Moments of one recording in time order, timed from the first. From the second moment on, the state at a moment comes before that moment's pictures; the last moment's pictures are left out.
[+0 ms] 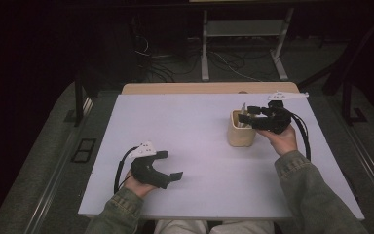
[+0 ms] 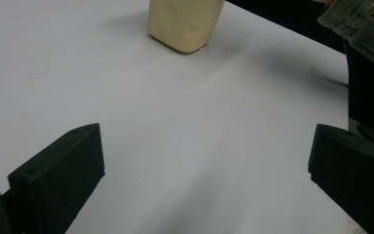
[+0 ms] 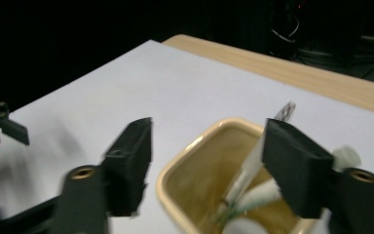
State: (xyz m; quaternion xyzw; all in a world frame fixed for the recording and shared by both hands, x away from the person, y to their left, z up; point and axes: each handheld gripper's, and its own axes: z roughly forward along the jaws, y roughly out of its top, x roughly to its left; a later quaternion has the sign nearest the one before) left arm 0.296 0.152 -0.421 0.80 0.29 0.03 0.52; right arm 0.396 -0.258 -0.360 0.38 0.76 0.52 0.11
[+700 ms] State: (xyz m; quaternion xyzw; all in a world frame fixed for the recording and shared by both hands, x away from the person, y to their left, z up) left arm 0.295 0.154 -0.421 0.80 0.30 0.03 0.53; right arm 0.343 -0.265 -0.358 0.38 0.79 0.47 0.08
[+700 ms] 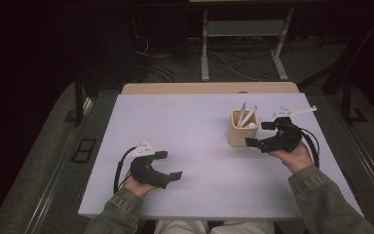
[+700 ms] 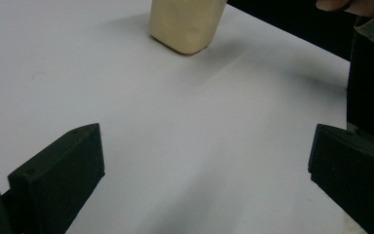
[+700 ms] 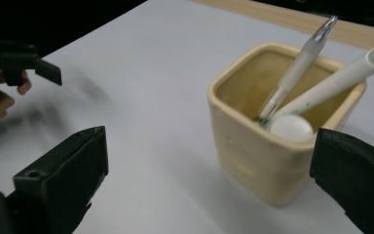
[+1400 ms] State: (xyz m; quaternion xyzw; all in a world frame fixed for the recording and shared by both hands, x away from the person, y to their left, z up) left arm 0.296 0.157 -0.421 0.79 0.30 0.03 0.53; right arm 0.300 -0.273 -0.379 0.37 0.80 0.46 0.06
